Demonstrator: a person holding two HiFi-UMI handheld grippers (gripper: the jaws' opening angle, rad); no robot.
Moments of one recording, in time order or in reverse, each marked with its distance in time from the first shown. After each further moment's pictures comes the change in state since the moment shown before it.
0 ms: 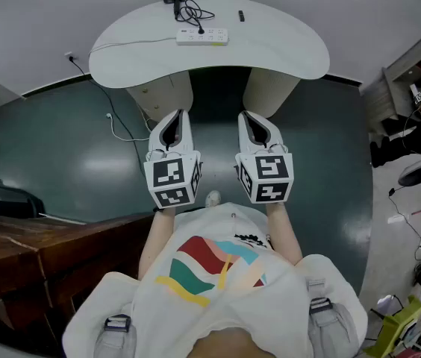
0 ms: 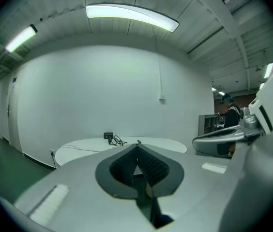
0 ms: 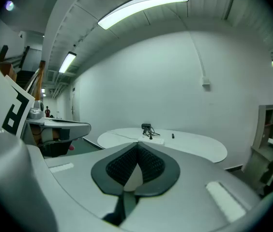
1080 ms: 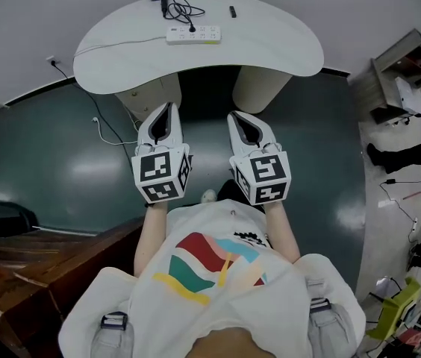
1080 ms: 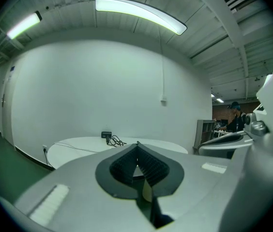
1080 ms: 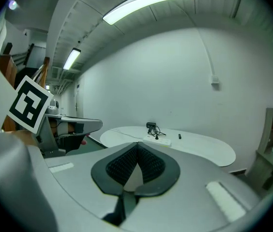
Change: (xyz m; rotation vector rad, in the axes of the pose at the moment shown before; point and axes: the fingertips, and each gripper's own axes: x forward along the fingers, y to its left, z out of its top) left arm 0.047 0.049 0.003 -0.062 -0.011 -0.060; right arm 0.045 0.029 0.005 -0.046 0.014 0.048
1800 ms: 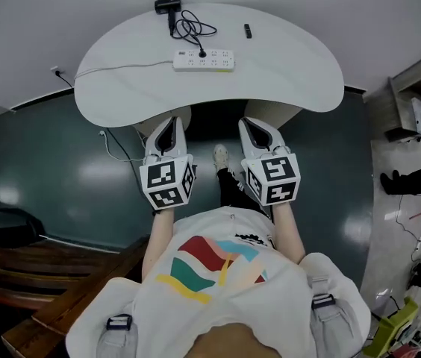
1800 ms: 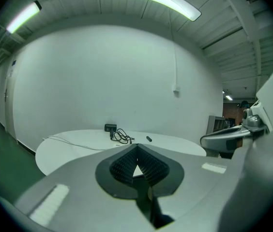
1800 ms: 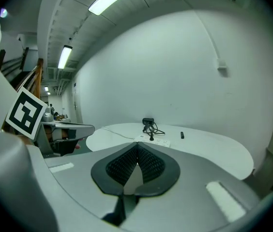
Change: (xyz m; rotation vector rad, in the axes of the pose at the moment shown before) left arm 0.133 0.041 -0.026 -0.044 0.087 0.053; right arm 0.128 -0.083 0.002 0.037 0.062 0.035
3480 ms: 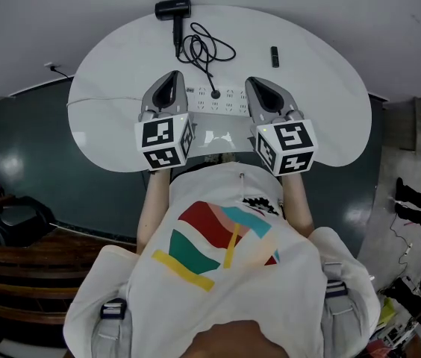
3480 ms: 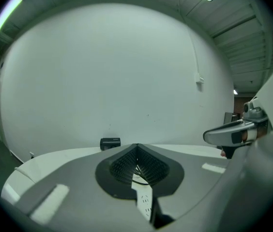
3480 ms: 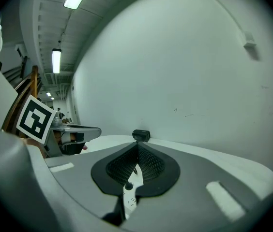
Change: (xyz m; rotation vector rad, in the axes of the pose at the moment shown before) left arm 0.290 0.082 0.097 0.045 0.054 0.017; right arm 0.265 -0.119 0.117 0.043 0.026 0.092
